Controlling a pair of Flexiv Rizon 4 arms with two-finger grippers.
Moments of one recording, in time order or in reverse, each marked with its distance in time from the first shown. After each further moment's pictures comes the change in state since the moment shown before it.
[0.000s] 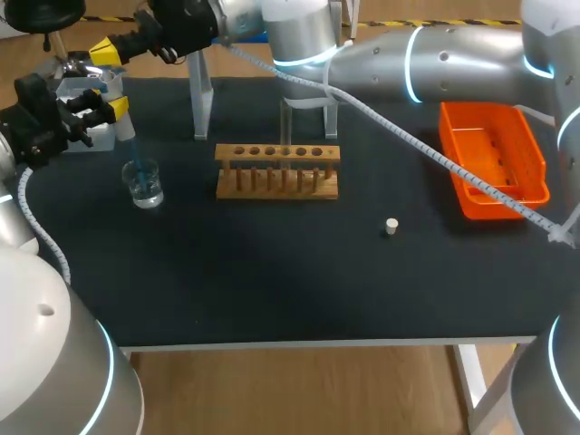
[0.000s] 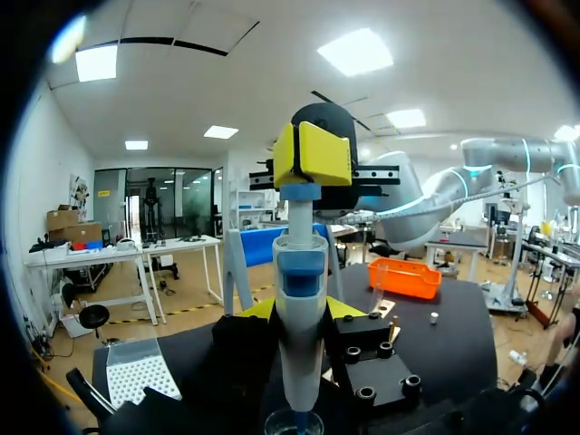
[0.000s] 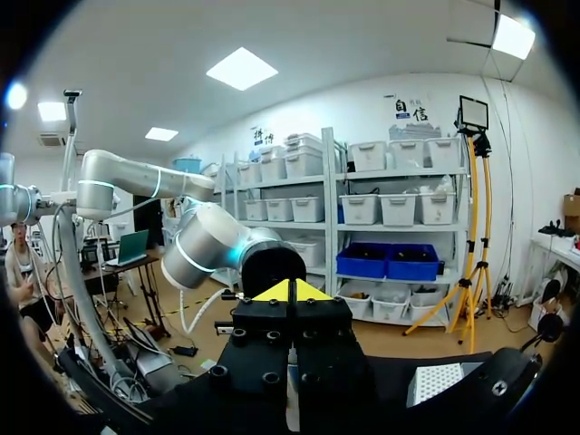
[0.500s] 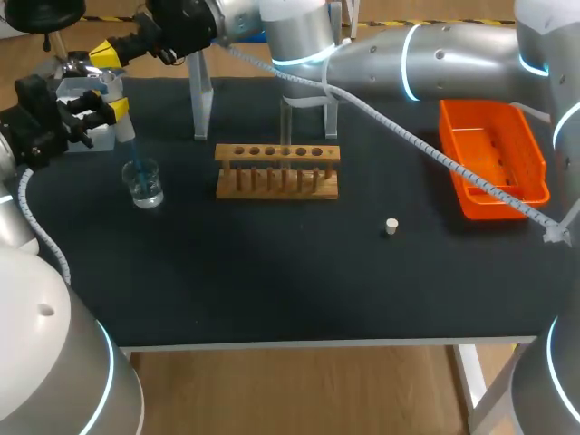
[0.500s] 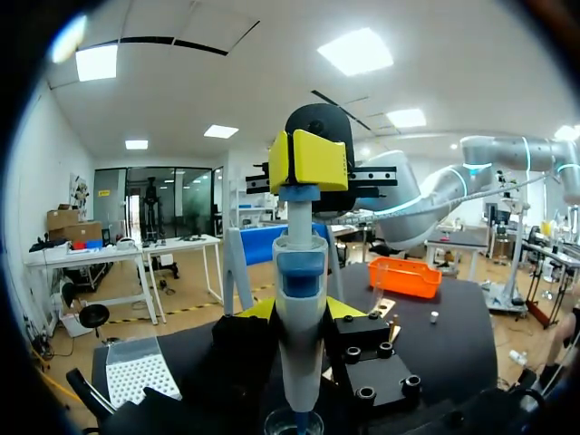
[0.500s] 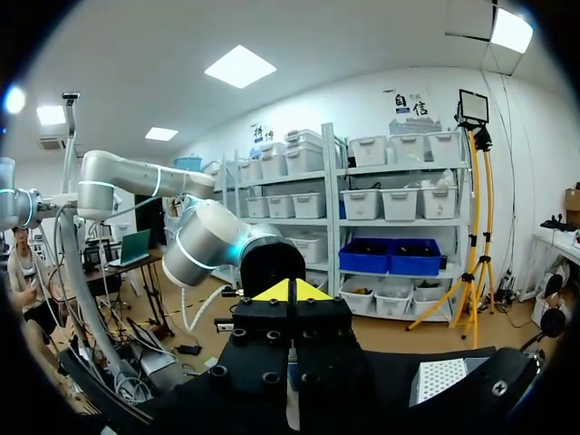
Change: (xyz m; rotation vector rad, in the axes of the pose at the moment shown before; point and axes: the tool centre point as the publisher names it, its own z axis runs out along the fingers) left arm 0.000 0.002 0.000 -0.001 0.000 -0.001; right arm -0.002 -0.006 0.001 0.017 0.010 0.019
